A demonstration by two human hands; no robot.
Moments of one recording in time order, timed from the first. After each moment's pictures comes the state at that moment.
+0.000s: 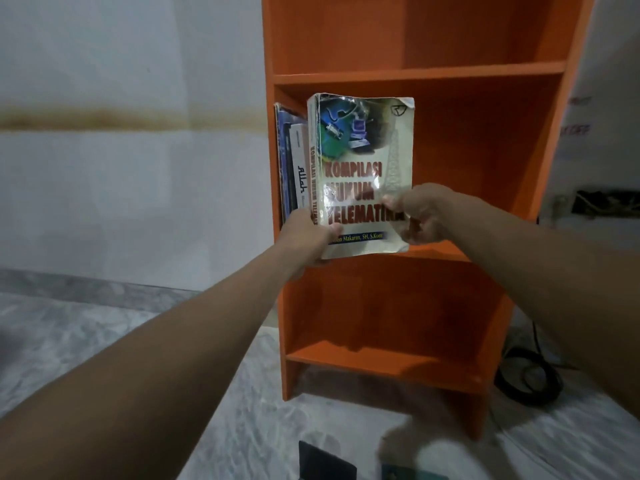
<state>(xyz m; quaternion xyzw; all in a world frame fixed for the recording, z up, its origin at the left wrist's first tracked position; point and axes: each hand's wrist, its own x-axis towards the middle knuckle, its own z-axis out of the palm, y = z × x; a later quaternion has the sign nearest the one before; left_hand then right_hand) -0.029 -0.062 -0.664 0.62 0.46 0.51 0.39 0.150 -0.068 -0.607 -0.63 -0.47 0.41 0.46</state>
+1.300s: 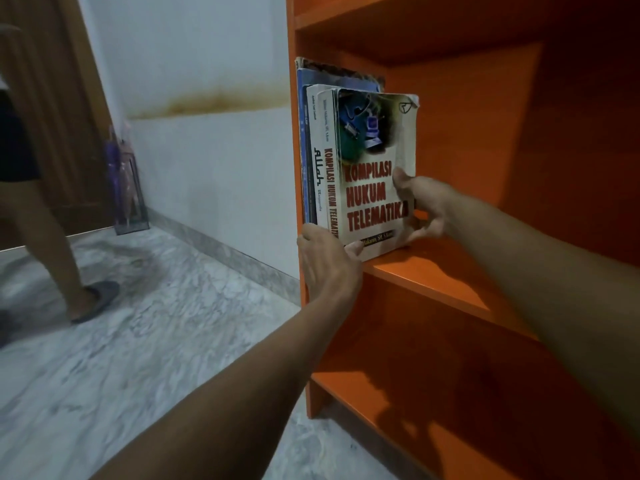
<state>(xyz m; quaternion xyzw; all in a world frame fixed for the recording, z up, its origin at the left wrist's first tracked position) 0.057 0.066 -0.715 0.36 0.73 0.58 0.02 0.163 0.157 -0.635 -0.43 -0.60 0.56 0.36</state>
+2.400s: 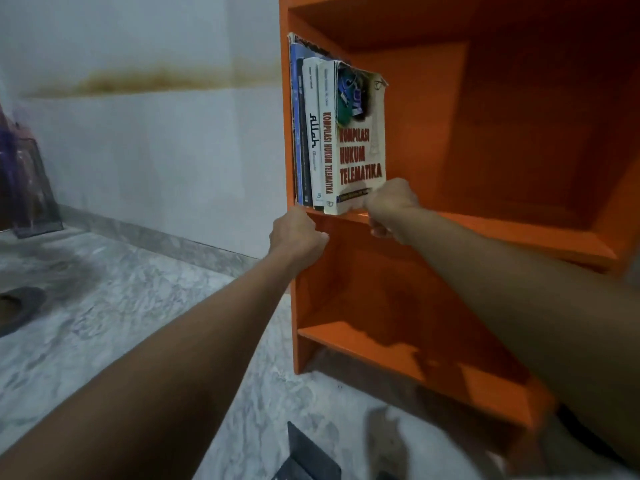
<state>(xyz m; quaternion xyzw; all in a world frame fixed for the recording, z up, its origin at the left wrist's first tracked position) -0.003 -0.005 -0.739 0.54 0.70 0.44 0.13 0.130 0.052 -0.694 -0.59 -0.61 0.30 0.44</state>
